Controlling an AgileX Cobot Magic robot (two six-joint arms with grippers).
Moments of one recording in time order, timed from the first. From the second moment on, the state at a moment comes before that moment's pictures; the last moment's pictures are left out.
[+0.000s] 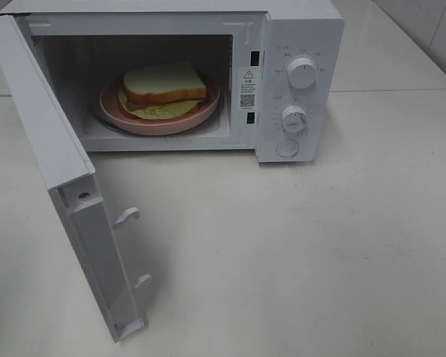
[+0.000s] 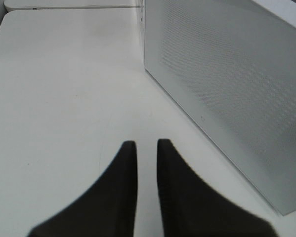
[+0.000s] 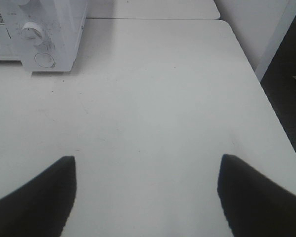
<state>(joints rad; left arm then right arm) -0.05 0.34 -0.56 -0.06 0.84 0.03 0.00 0.00 -0.50 -0.08 1.00 0.03</state>
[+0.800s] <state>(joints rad) -0.05 0.76 -0.27 -0.06 -0.17 0.03 0.00 0.00 -0.50 -0.08 1.00 0.03</state>
